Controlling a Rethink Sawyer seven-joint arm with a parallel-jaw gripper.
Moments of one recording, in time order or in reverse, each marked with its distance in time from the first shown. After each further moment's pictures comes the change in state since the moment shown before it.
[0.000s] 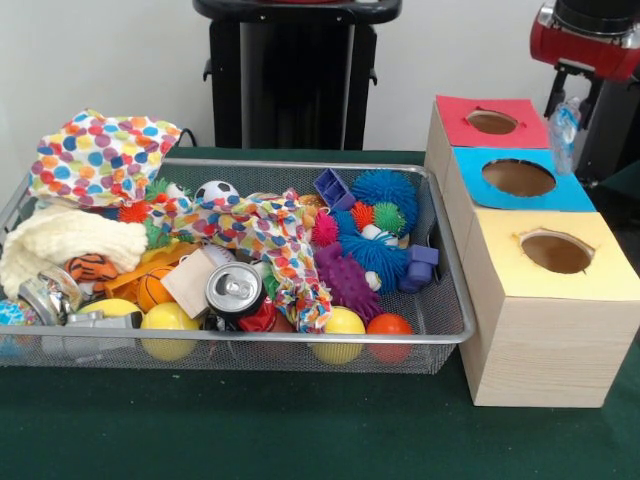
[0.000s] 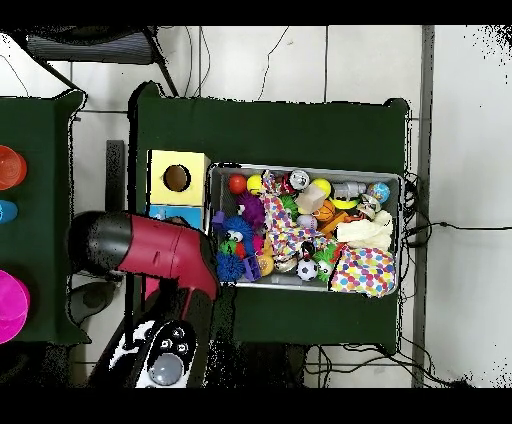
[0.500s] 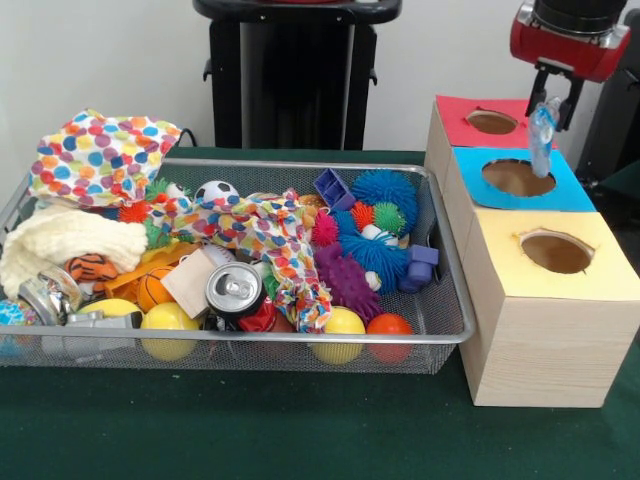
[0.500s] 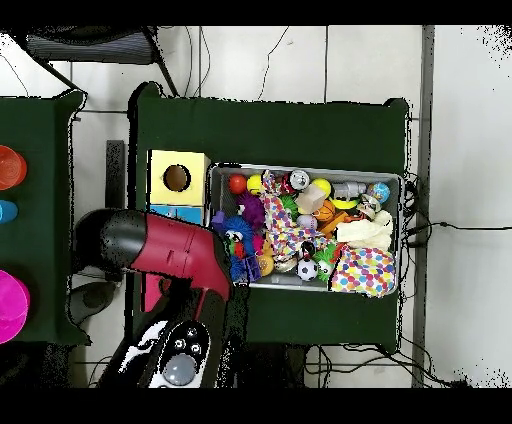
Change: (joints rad) arm -0.031 0.001 -0.013 0.005 0.000 0.000 0.000
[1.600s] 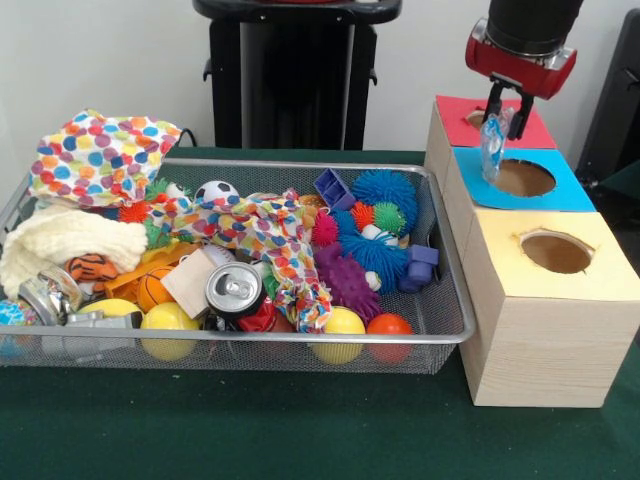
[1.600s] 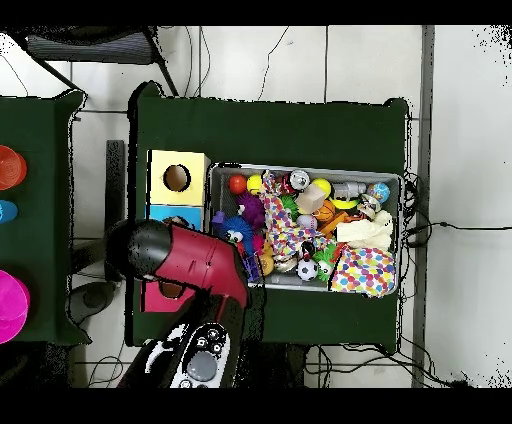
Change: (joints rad) arm -0.027 0.016 0.003 0.089 0.001 -0.025 0.000
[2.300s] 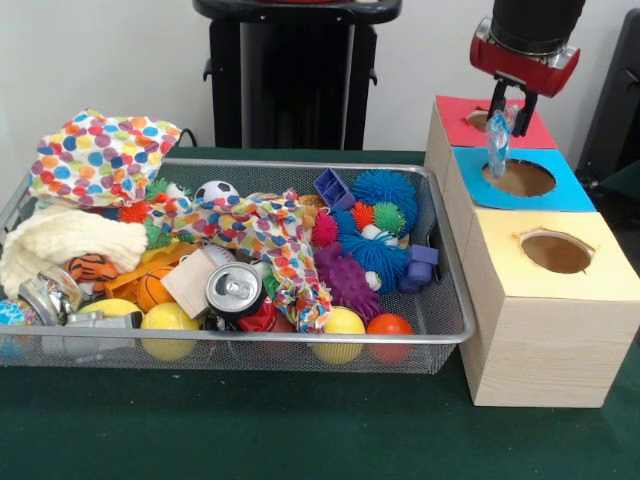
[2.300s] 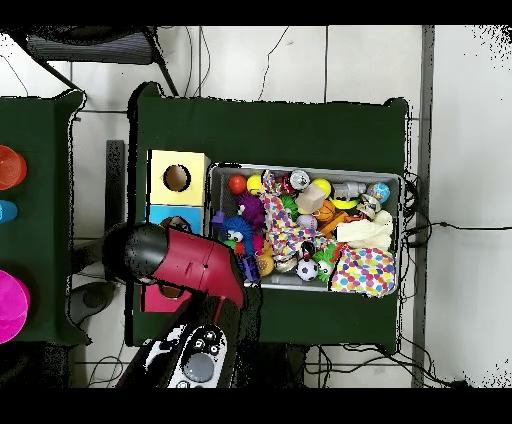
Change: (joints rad) arm 0.004 -0.006 0.015 0.009 0.000 0.000 0.000
